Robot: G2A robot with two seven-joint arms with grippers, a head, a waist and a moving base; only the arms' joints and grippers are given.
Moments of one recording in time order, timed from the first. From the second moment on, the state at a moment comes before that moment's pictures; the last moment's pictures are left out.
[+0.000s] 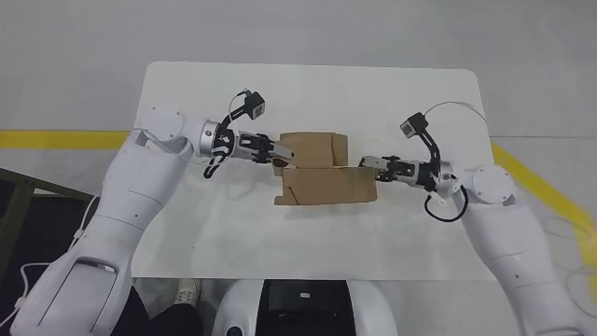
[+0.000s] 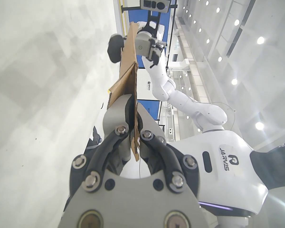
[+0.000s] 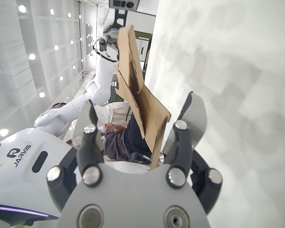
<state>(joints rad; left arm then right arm) 0.63 -1.16 -1.01 -1.04 -0.45 -0.19 -1.47 -0.99 -1.07 1.25 -1.28 0.44 -0.41 1.20</state>
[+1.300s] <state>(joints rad) 0.66 -1.16 -0.99 -1.12 -0.40 -0.23 -1.42 -0.99 -1.08 1.21 -1.41 0.57 -0.52 1.18</state>
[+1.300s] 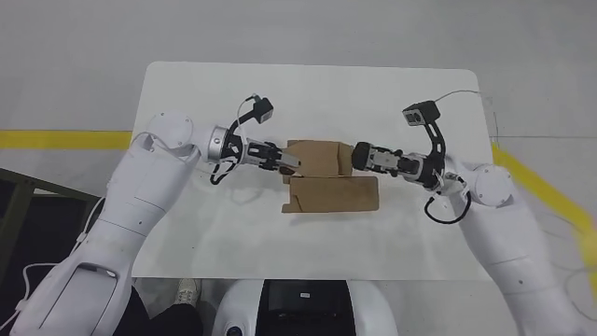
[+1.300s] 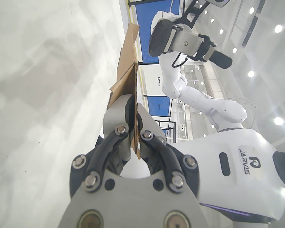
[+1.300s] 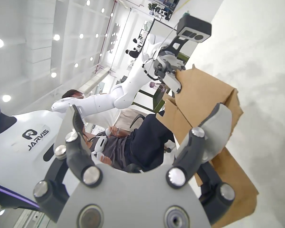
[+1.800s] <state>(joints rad) 0.65 -1.15 -0.99 -1.12 -0.44 -0.23 -1.44 -0.95 -1.11 1.11 -1.31 0.66 -0.53 1.24</state>
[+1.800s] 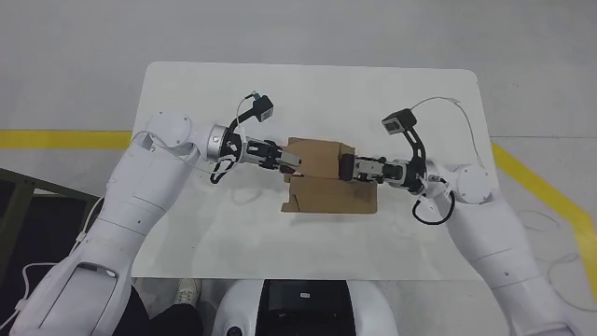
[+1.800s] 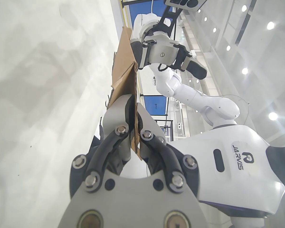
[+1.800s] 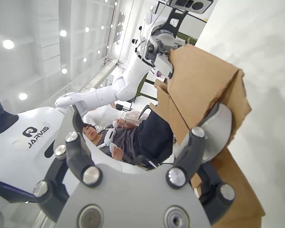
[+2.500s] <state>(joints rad) 0.66 -1.15 -0.98 -1.13 -0.44 -0.23 -1.43 -0.94 -1.14 1.11 -1.21 0.90 -0.52 1.30</state>
